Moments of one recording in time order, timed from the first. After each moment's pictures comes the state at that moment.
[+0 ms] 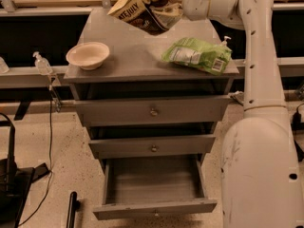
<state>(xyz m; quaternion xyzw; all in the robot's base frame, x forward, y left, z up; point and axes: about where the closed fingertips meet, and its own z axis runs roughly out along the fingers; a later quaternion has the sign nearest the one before) 0.776 -0.039 1.026 -0.66 0.26 0.05 0.71</state>
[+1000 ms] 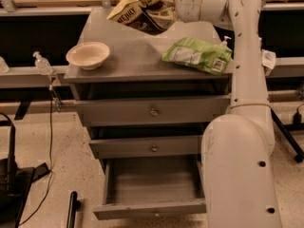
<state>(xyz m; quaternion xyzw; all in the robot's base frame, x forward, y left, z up) 0.807 -0.026 1.006 -0.68 0.24 -0.01 0.70</state>
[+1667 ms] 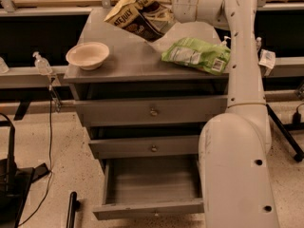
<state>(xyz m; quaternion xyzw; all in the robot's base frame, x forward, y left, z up) 0.807 -0.017 1.004 -0.68 0.23 0.00 0.70</state>
